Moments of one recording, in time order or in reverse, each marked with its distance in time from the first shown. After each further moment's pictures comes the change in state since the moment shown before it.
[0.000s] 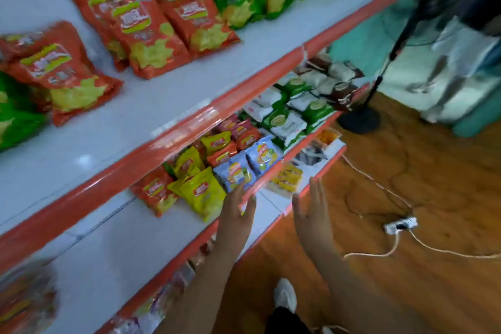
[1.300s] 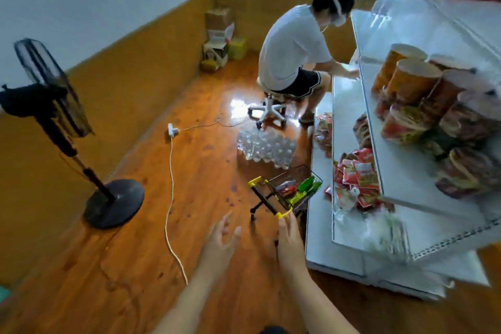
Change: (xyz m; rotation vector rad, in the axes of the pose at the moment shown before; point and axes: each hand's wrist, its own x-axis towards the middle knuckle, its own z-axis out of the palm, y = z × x) left_hand -0.195 0.381 0.923 0.461 -1.979 0.834; right_hand 0.012 0.464 -0.628 0.639 1.778 1.170
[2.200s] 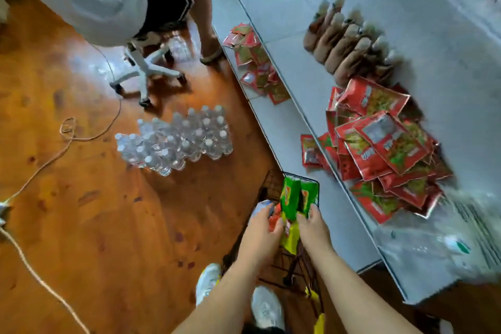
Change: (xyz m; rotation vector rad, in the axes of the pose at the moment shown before) left_hand 0.601 -0.077 0.346 0.462 -0.839 0.051; right_hand 0.619 0.204 -0.007 0.050 0.497 0.726
